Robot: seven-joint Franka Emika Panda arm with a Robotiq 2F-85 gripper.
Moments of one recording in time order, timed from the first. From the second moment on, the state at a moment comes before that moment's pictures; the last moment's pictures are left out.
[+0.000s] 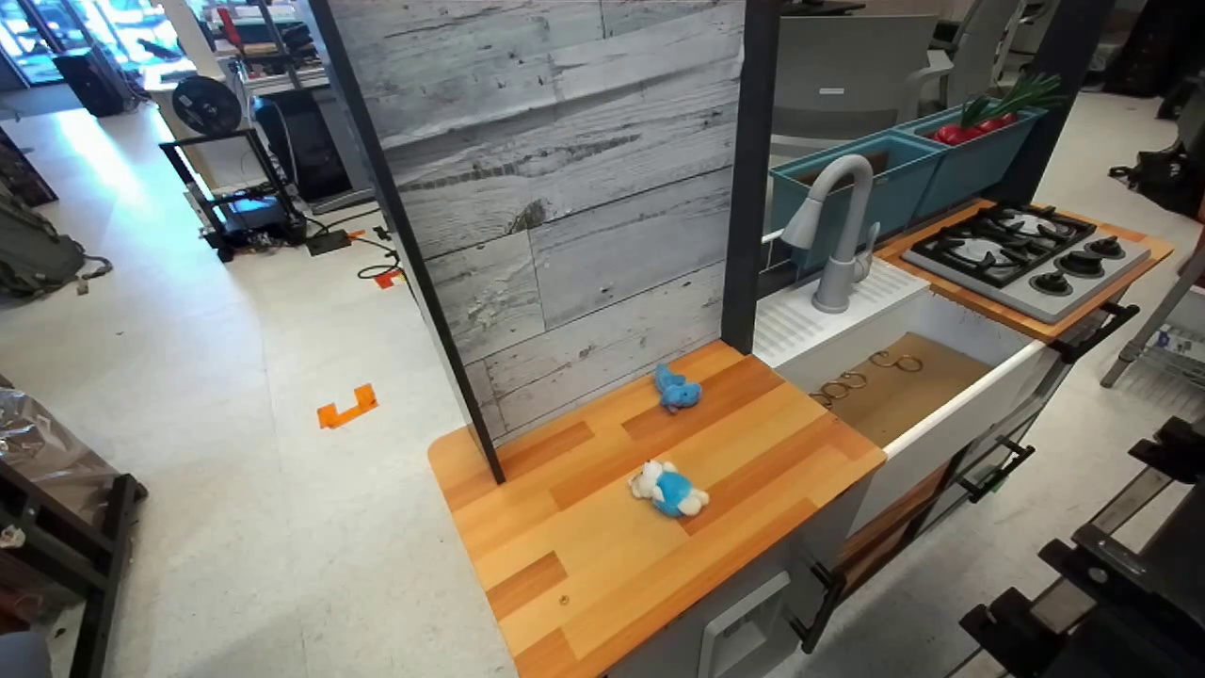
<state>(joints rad) -0.04 -0.38 -0.16 -2.52 0.02 2.22 -0.22</state>
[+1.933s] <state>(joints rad) 0.07 0.61 -0.16 -2.05 -0.17 2.86 0.34</state>
